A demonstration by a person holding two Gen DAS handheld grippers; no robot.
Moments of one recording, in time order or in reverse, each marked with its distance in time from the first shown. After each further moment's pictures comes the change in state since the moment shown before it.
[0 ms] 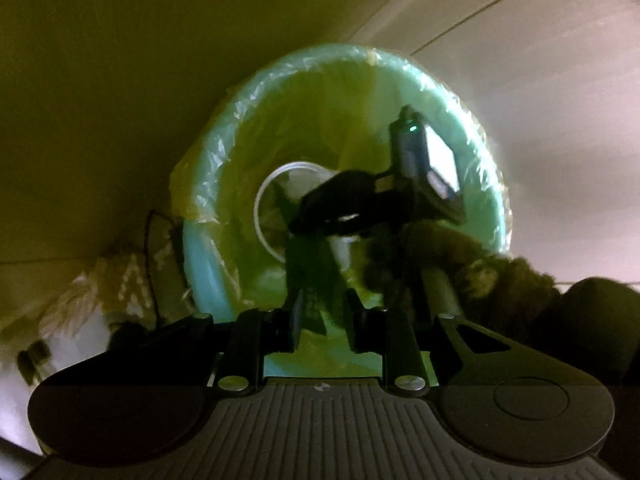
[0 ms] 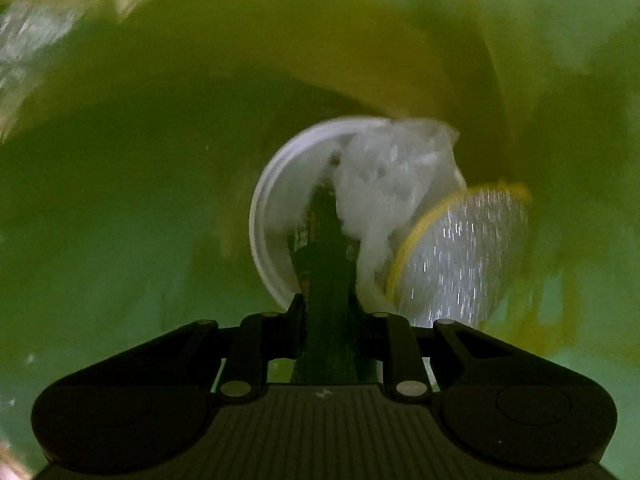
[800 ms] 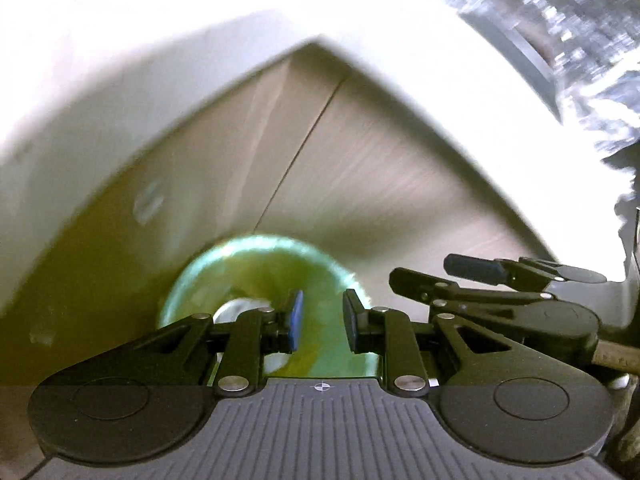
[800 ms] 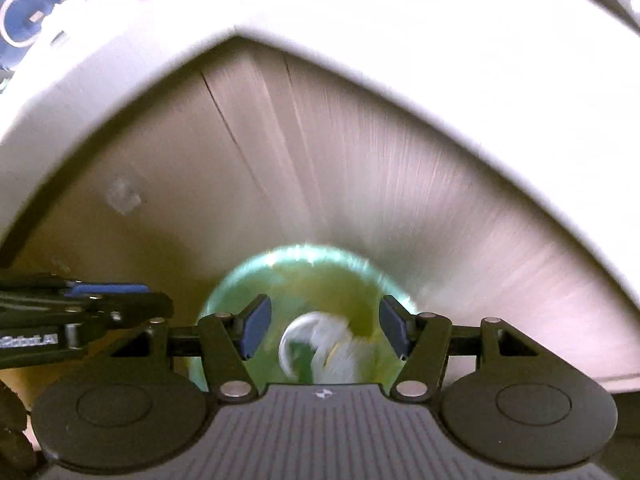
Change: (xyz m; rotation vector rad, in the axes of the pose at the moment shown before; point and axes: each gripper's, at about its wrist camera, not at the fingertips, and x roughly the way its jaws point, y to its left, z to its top) left arm -0.177 -0.161 0.064 0.348 -0.221 -0.056; right arm -0.404 0.055 -0.168 -0.204 -0.673 -0.149
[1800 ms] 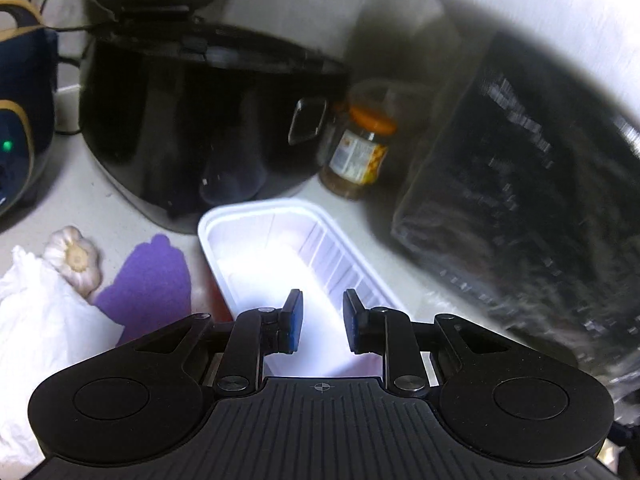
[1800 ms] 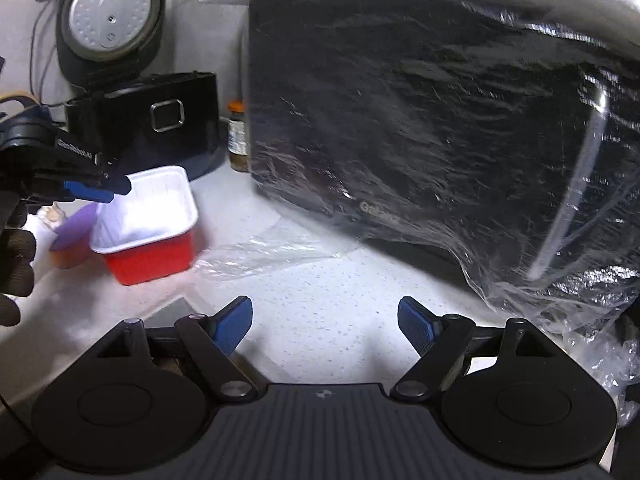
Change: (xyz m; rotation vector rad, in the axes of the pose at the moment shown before) left arm -0.068 0.019 0.203 -0.009 -0.435 0.151; right arm -0.109 -0.007 0.100 0.017 -0.469 -0.221
